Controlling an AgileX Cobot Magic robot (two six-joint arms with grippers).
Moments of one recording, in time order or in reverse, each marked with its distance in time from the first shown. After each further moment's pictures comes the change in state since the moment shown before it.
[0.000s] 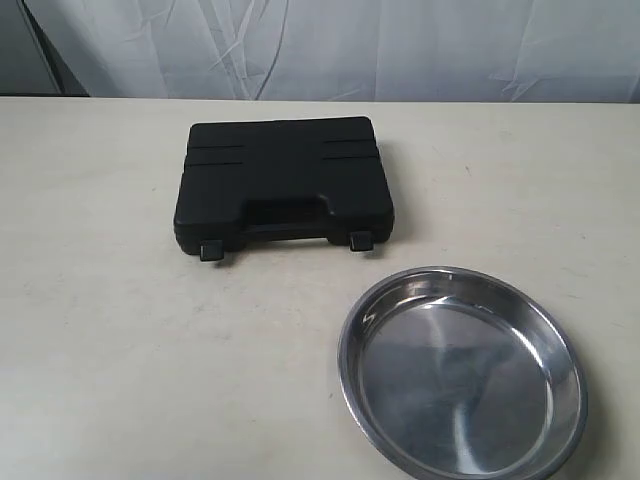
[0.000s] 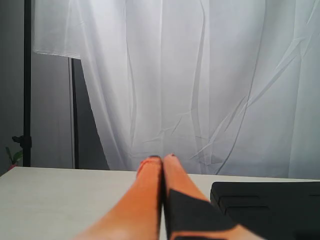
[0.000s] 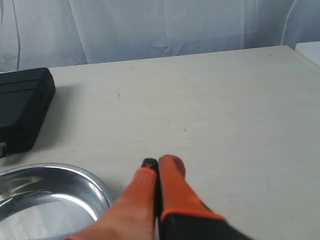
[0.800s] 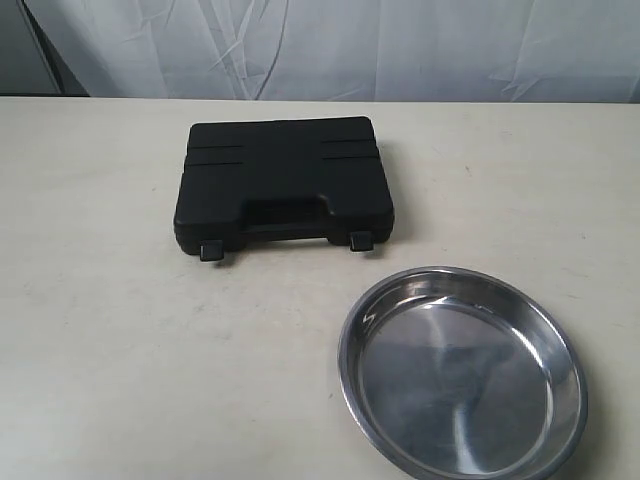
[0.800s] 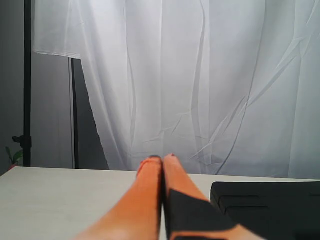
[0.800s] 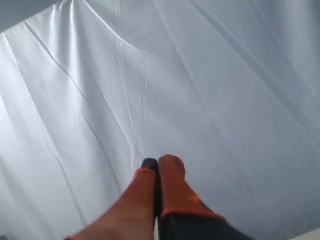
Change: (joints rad) left arm 0.000 0.000 0.000 0.000 0.000 0.000; right arm 0.000 0.000 0.003 -0.096 -0.716 0.553
